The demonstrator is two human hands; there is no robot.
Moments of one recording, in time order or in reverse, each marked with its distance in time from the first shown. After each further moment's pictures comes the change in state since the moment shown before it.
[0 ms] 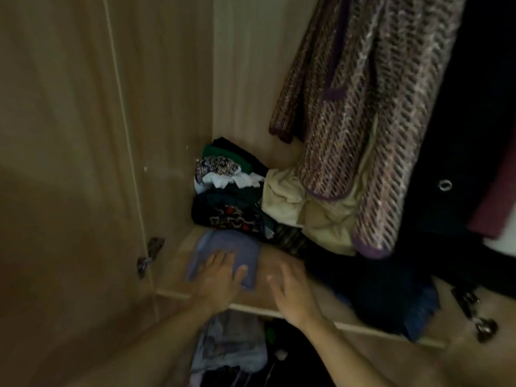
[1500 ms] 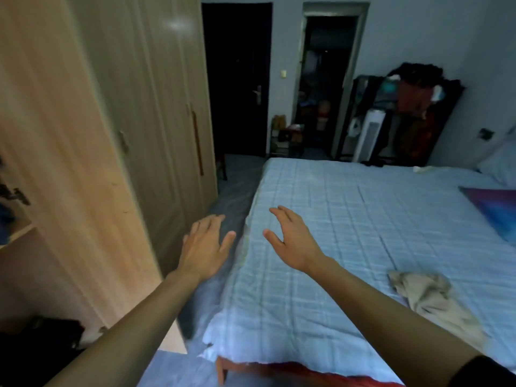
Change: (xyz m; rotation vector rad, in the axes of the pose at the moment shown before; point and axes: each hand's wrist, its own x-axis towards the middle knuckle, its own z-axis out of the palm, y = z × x) left_hand -0.553 0.410 -0.020 -0.376 -0.594 1.260; right_hand -0.813 -0.044 -0.147 -0.358 0.838 1.071
